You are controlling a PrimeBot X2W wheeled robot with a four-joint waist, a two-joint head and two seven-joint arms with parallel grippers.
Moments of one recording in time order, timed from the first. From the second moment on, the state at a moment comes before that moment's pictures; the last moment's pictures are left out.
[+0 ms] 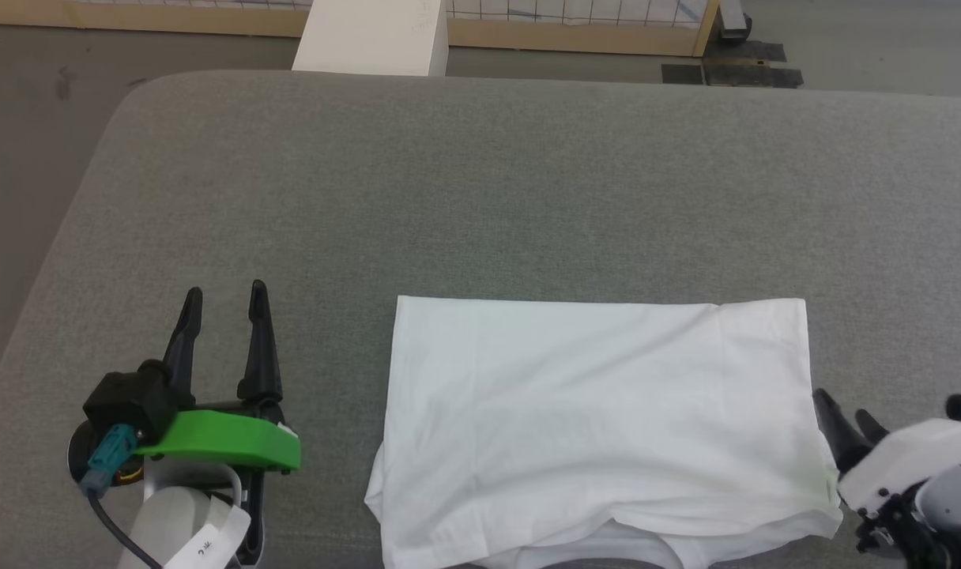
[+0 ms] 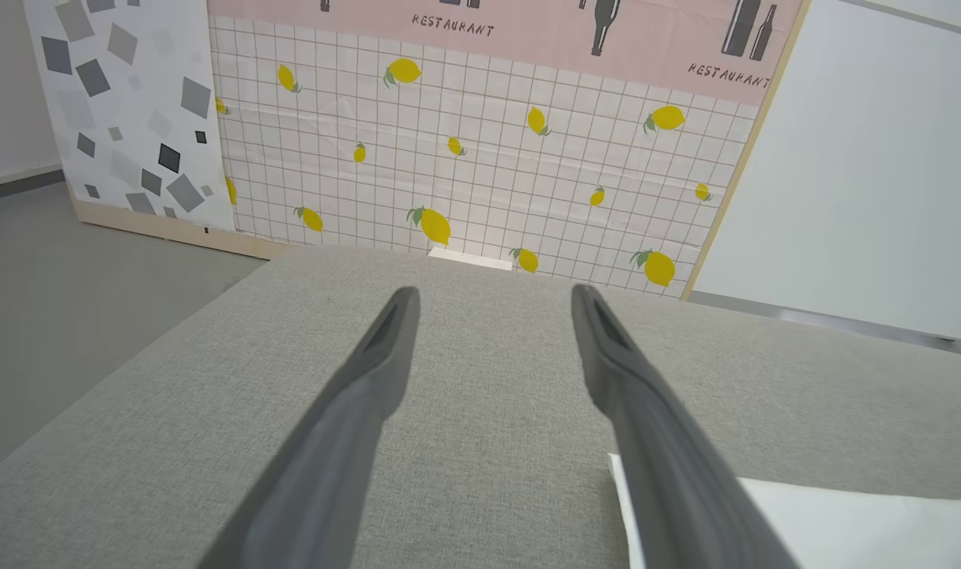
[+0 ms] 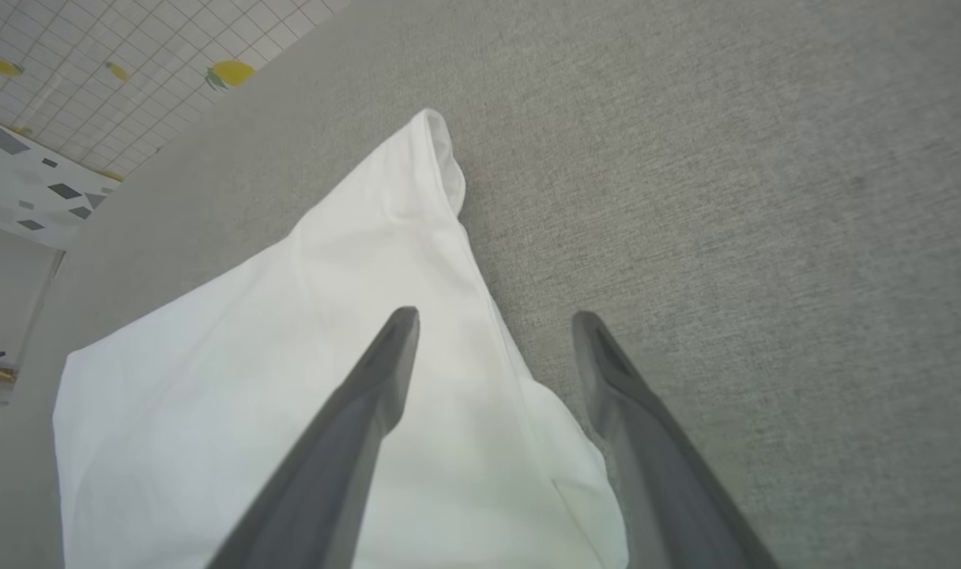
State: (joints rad) left arm -0.14 0.15 -0.04 0.10 -0.33 -0.02 -0.26; right arm -0.09 -0.05 -0.33 0.21 0.48 0.13 0.41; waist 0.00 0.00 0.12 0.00
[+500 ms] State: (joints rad) left arm -0.17 0.09 0.02 0.16 -0.26 -0.10 -0.26; right arm -0.22 -0.07 -0.30 0.39 0.33 0.13 0.69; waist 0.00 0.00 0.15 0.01
